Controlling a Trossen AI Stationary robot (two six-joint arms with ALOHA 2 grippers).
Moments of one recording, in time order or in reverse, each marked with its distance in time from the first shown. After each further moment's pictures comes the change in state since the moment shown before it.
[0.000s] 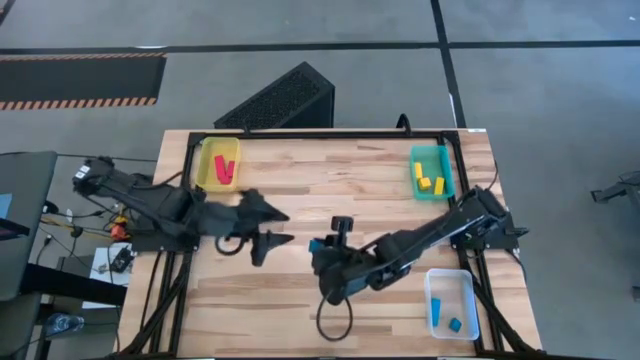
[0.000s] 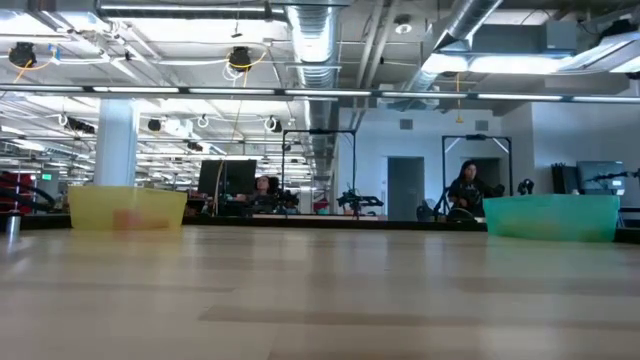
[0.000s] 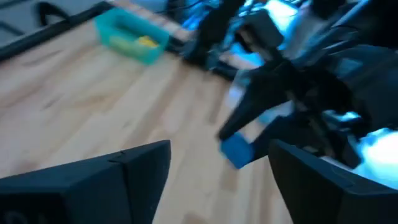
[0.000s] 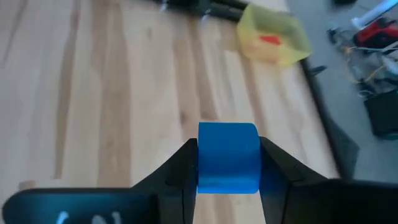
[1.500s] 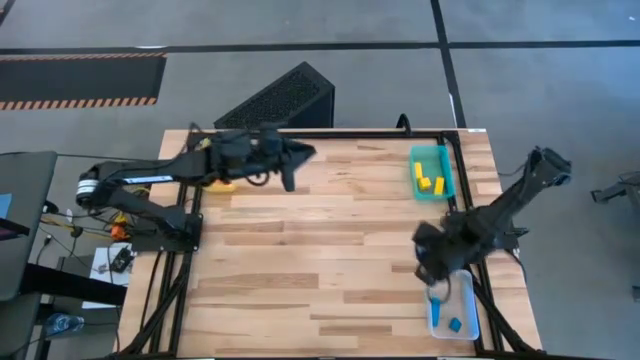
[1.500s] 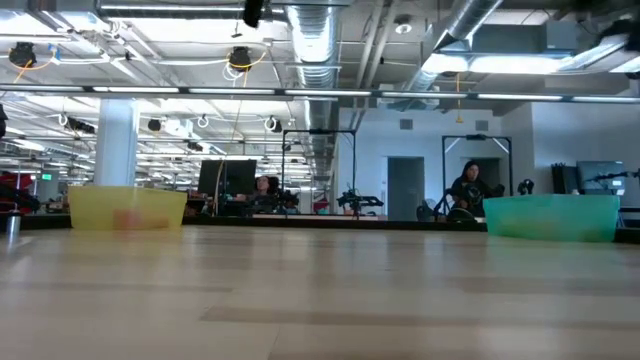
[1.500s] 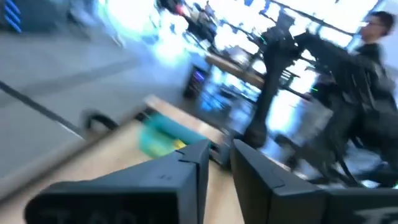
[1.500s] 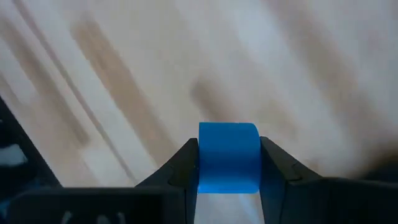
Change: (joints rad) left arm 0.554 0.130 0.000 0.508 0.355 0.254; right arm 0.101 -0.767 -0.819 -0.282 -0.440 0.884
